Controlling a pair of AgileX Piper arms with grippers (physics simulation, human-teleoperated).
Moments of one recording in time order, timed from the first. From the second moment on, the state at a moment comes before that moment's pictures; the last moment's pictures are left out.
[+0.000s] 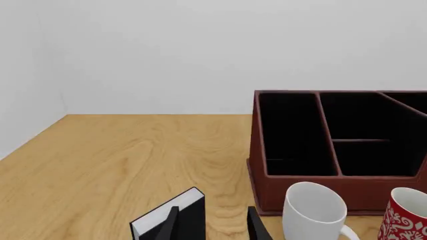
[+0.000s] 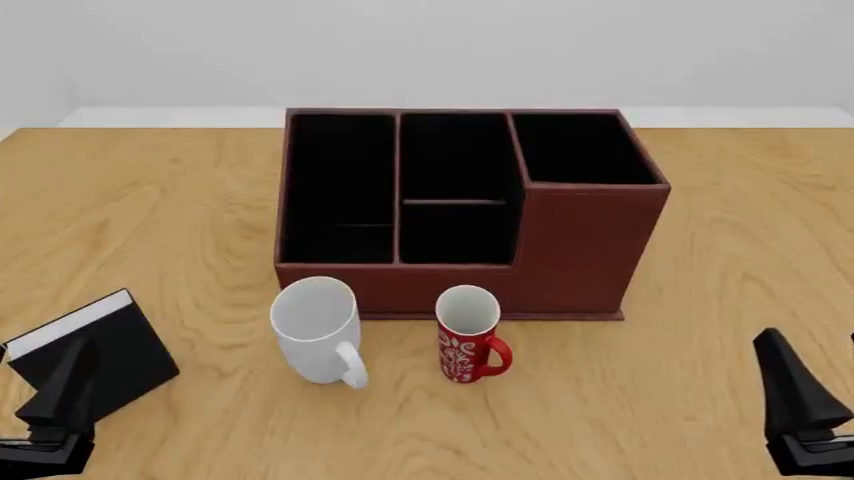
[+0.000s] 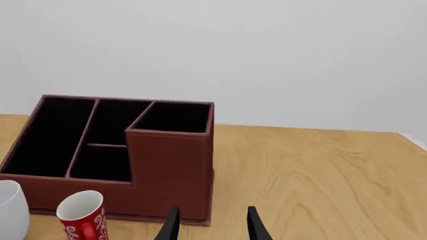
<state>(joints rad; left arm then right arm) 0.00 0.00 0.00 0.00 0.00 0.06 0.00 -0.05 0.01 -0.02</state>
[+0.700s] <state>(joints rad) 0.00 0.00 0.00 0.00 0.00 0.18 0.03 -0.30 0.10 -0.17</state>
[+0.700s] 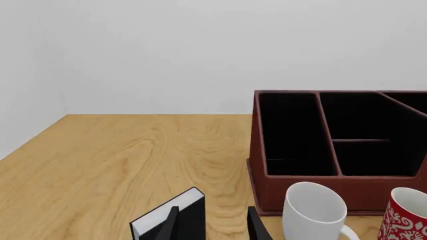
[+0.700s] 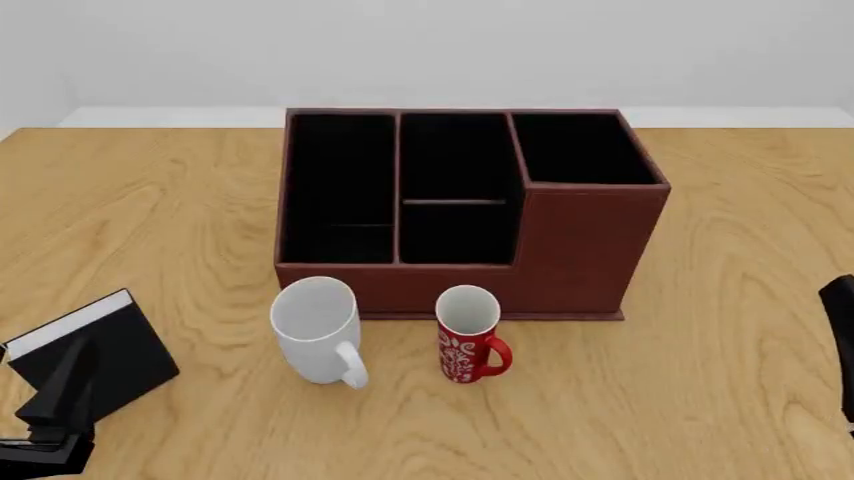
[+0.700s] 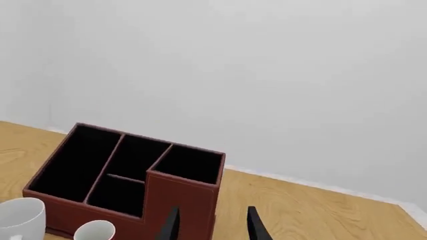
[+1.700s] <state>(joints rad) 0.00 0.00 0.00 0.00 0.00 0.53 0.58 -1.01 0.26 -0.32</state>
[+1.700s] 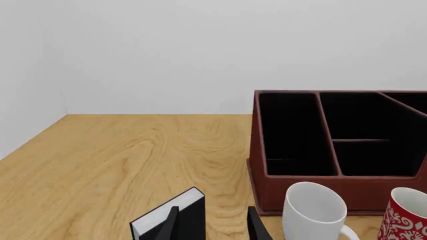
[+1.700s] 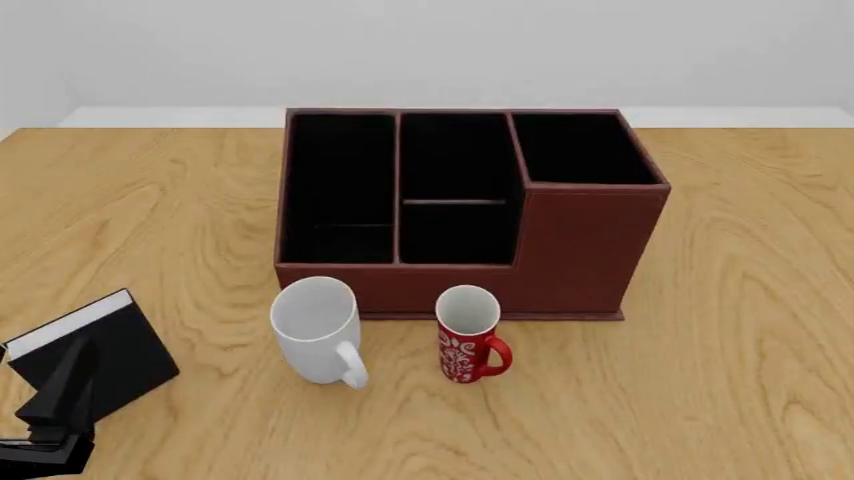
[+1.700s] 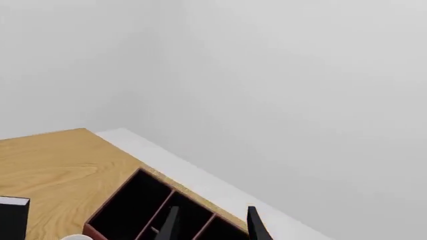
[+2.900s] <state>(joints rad) 0.00 0.00 0.00 0.00 0.00 0.83 1.29 -1.40 0.59 -0.13</state>
